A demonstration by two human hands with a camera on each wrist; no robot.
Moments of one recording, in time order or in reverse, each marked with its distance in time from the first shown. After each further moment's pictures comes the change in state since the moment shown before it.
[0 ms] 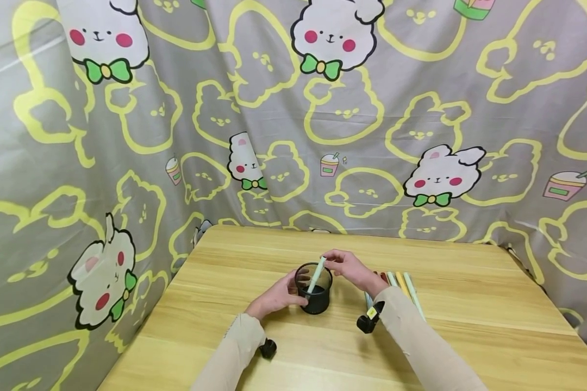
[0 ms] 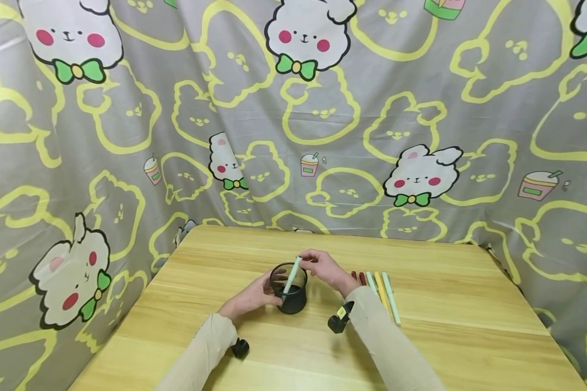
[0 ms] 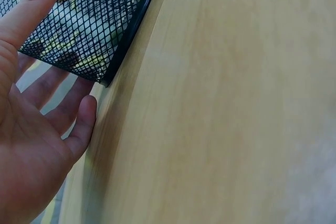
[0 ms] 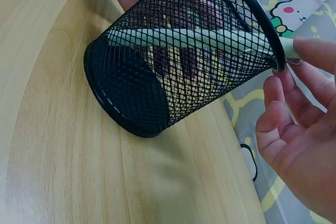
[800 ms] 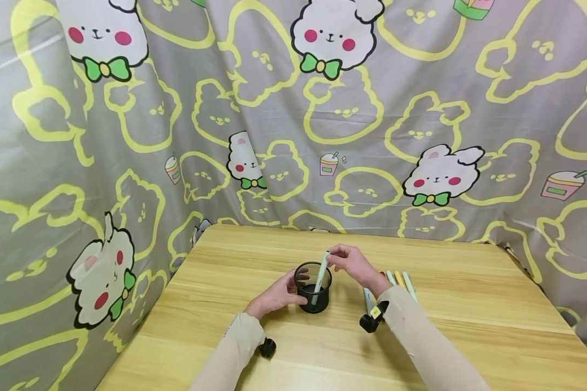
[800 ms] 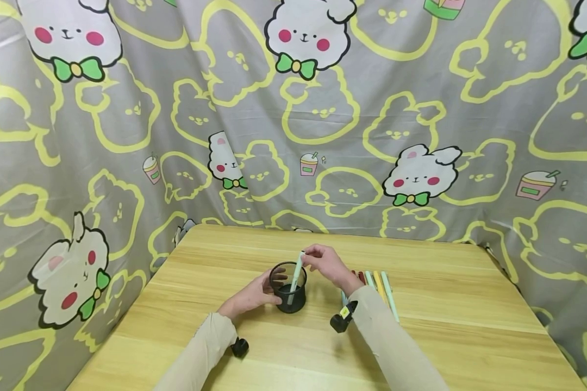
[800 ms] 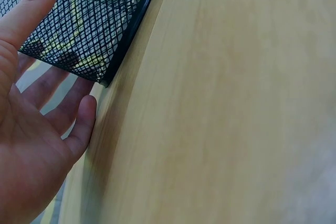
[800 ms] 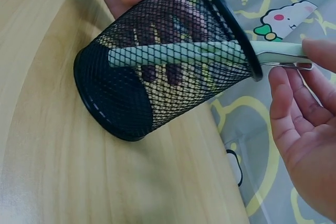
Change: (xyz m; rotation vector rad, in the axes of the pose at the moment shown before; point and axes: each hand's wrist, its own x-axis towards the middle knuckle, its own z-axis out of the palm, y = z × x) left_hand -0.001 -0.001 -0.001 0.014 -0.004 0.006; right_hand 0.011 0.021 -0.013 0.011 0.091 -0.092
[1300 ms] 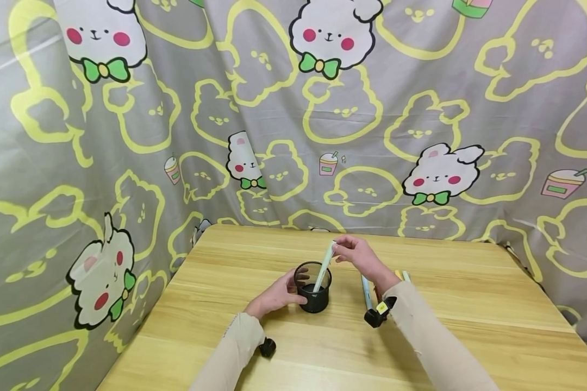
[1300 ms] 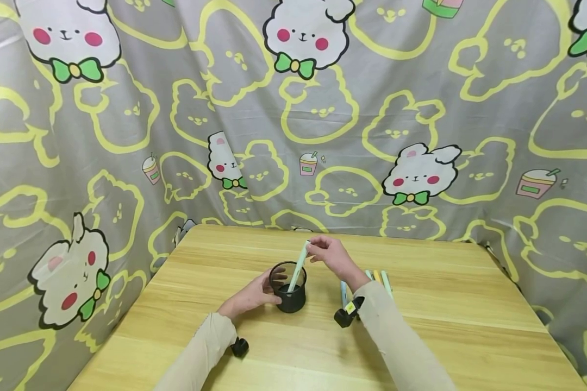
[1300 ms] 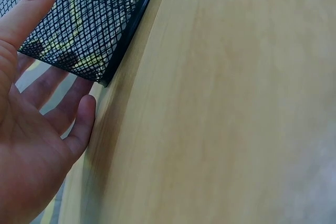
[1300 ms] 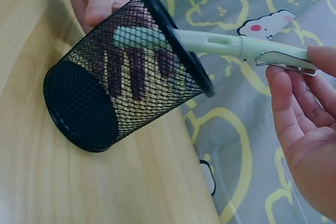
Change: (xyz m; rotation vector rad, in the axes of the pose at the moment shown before) left_hand -0.008 0.028 0.001 -0.032 -0.026 -0.002; right_hand -0.003 -0.021 -0.012 0.128 0.045 -0.030
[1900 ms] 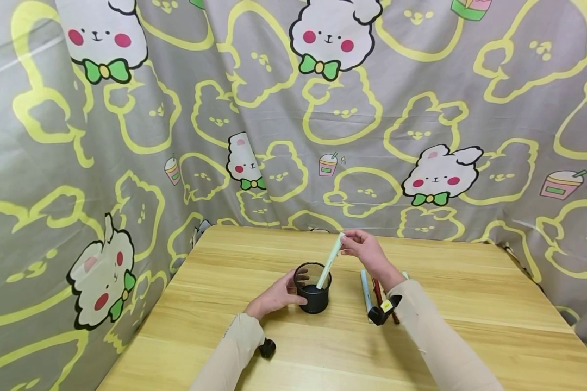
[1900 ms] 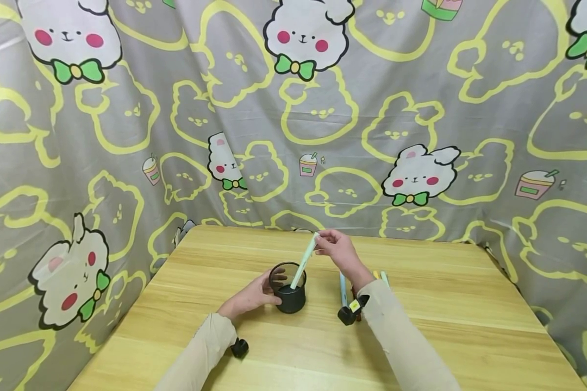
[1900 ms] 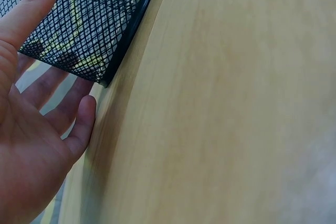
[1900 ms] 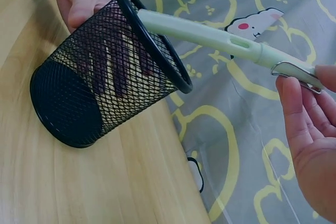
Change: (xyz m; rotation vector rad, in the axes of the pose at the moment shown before) left_hand -0.001 -0.001 0.001 -0.006 0.004 -0.004; right_hand 0.000 -0.009 -0.010 0.108 0.143 -0.013
